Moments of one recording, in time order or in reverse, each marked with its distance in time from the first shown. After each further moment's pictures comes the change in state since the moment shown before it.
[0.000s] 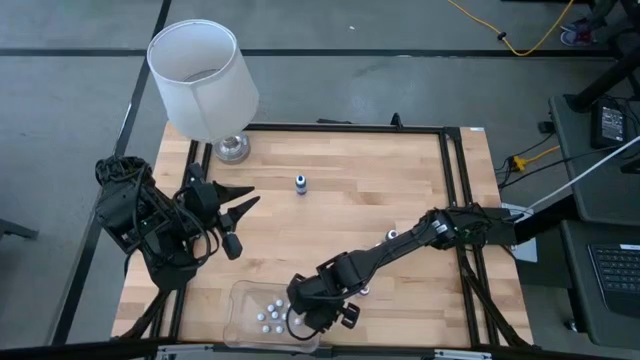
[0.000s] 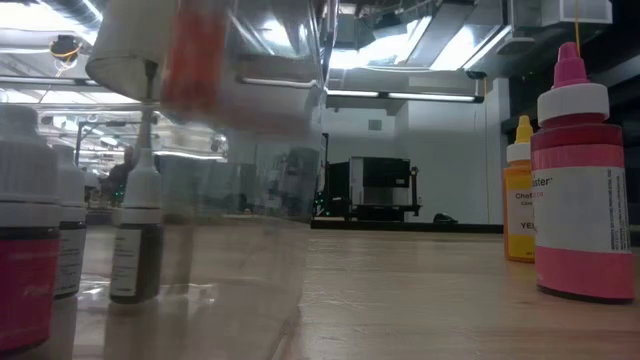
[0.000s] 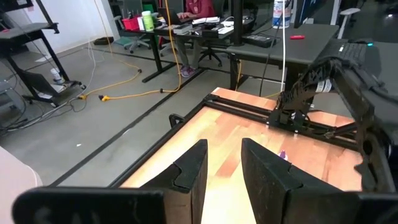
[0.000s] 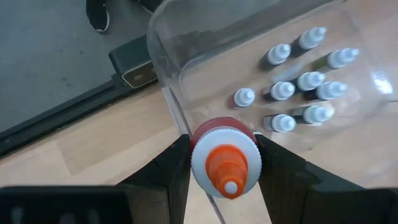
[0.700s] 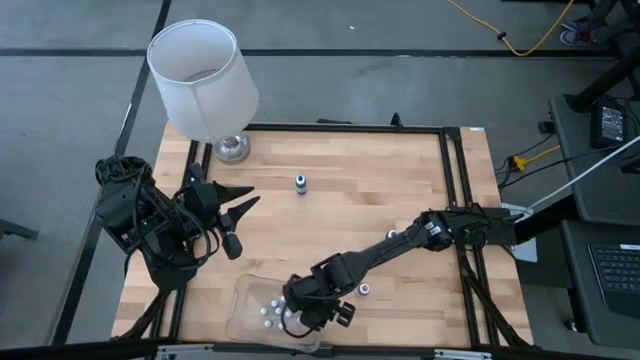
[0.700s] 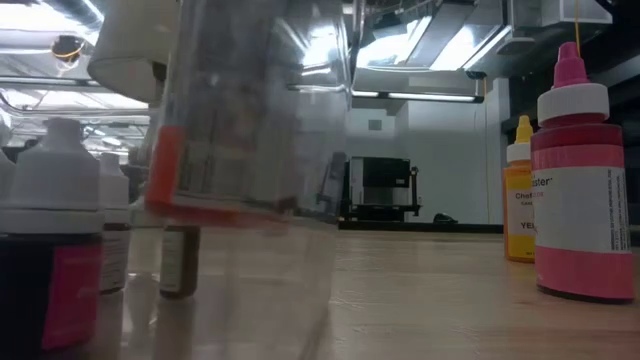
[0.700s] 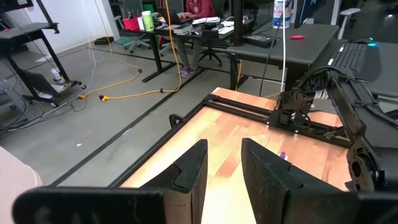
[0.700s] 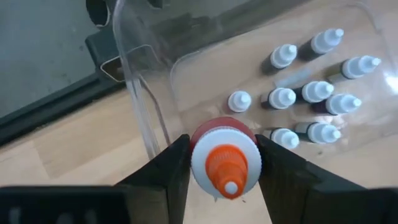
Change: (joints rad) left arm 0.000 0.000 0.000 0.000 0.000 -0.001; right arm -0.014 0.057 -0.002 0.029 -0.016 -0.018
